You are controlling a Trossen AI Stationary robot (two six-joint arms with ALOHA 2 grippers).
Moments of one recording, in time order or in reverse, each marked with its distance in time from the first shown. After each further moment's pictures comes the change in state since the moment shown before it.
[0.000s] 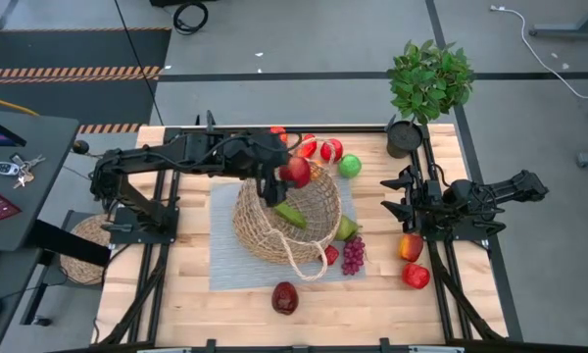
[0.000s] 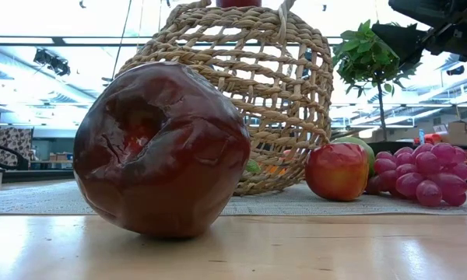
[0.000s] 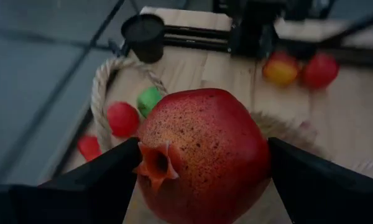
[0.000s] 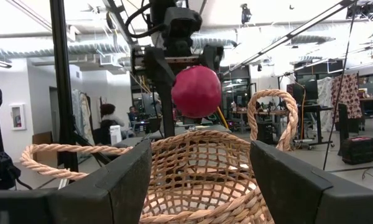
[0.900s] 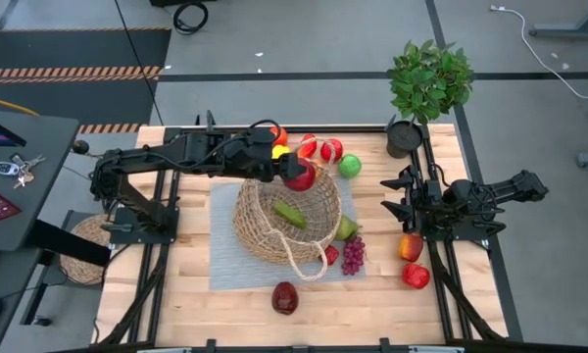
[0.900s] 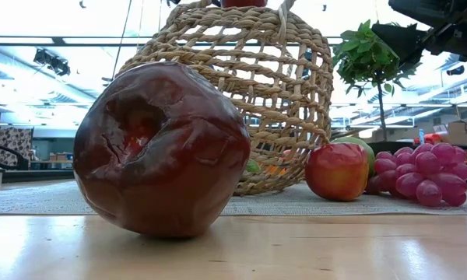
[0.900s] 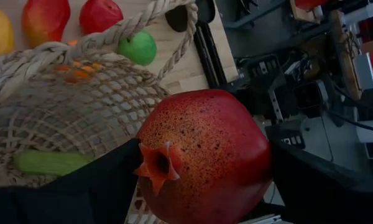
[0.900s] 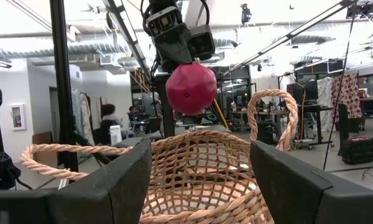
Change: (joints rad) left arm 0.000 0.000 0.000 0.001 -0.001 -1.076; right arm 0.000 0.000 0.000 0.000 0.000 0.000
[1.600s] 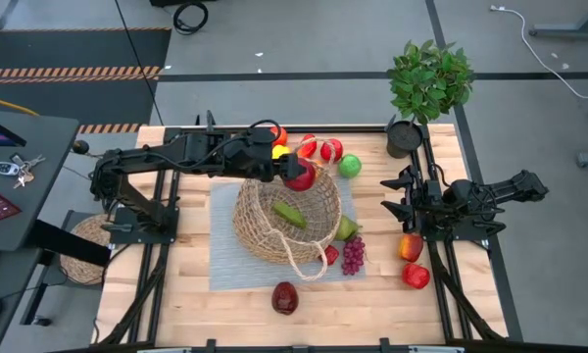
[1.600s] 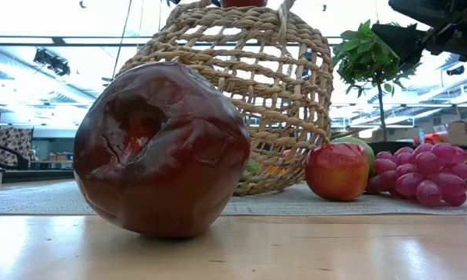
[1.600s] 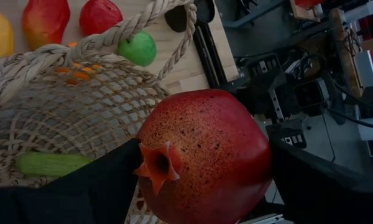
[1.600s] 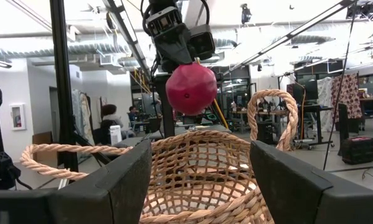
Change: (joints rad) left arm 0.000 0.000 0.000 -0.001 0.000 0.022; right arm 0.000 0.000 0.000 0.000 0.000 0.000
